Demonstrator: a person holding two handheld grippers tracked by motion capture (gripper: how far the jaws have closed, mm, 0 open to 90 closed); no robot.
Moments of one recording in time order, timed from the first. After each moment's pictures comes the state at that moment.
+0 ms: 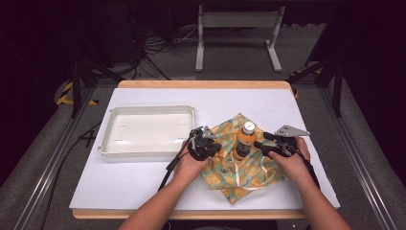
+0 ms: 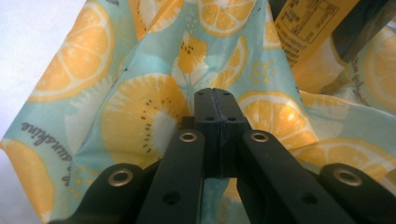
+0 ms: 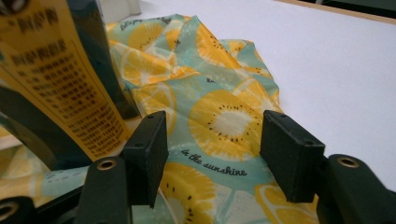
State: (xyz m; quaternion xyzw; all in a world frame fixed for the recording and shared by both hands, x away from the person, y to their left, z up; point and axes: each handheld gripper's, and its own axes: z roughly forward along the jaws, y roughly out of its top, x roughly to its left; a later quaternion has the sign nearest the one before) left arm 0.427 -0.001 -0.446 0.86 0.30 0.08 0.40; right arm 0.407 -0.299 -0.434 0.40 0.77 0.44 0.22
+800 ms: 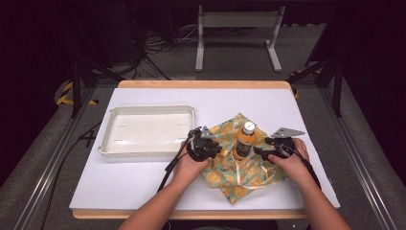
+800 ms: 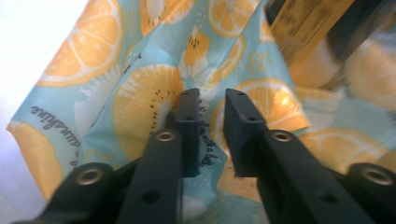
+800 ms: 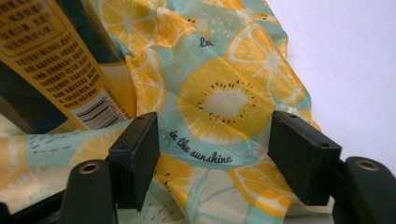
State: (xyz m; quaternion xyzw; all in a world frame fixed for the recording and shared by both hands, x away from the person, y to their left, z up) left arm 0.423 0.004 -0.437 0.85 0.31 0.07 0.42; right arm 0.410 -0.300 -0.445 0.42 0.80 0.38 0.19
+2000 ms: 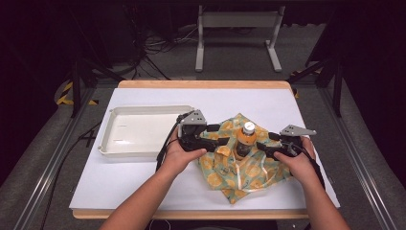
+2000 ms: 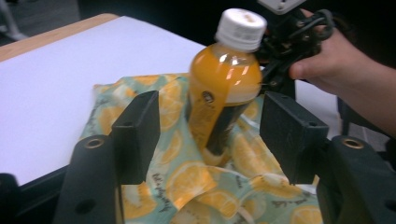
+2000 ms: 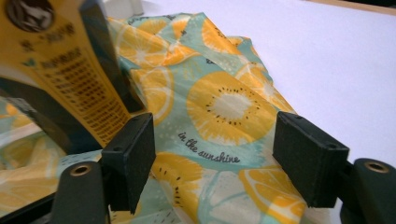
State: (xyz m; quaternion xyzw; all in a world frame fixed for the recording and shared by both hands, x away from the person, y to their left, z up) left arm 0.411 0.027 -0.357 0.81 0.20 0.02 0.55; right arm 0.401 -0.309 -0.424 0.41 0.77 0.44 0.20
